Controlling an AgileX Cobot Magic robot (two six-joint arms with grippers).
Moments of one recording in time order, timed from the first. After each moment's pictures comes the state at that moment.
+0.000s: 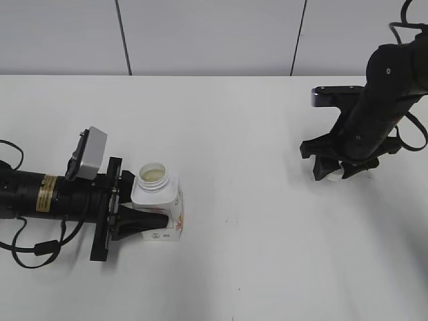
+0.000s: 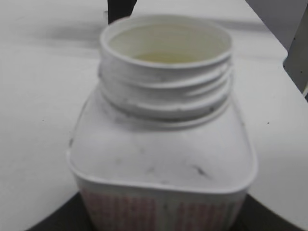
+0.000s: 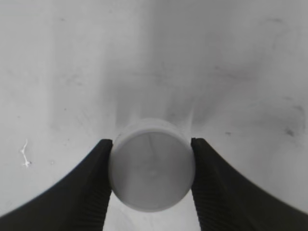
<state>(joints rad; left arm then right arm) -0.09 2.21 -0.79 1.55 -1.22 -0.30 0.24 1.99 -1.17 0.09 0.61 0.05</state>
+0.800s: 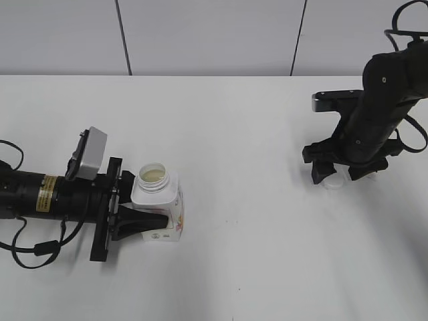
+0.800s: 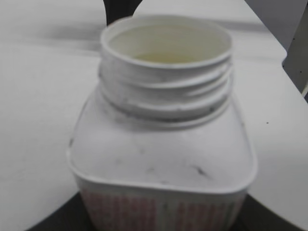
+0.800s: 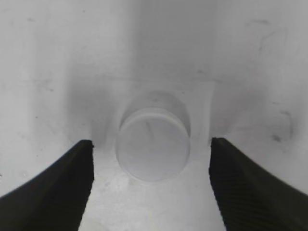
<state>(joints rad) -0.09 2.21 -0.79 1.55 -1.22 -0.30 0.24 2.02 -1.17 0.01 0.59 0.10</state>
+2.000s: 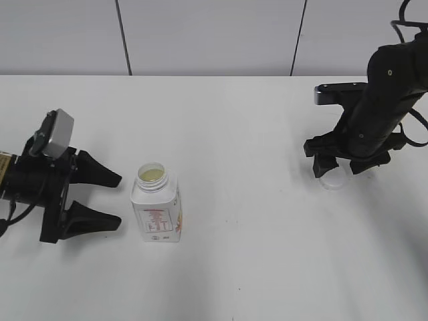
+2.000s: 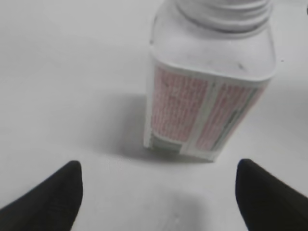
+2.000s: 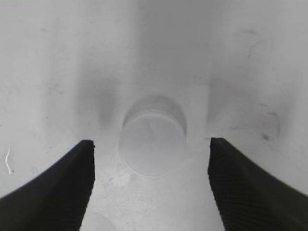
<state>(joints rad) 0.06 2.01 -0.79 1.82 -1.02 -0.61 0.24 1.99 -1.17 0.01 0.60 0.10</state>
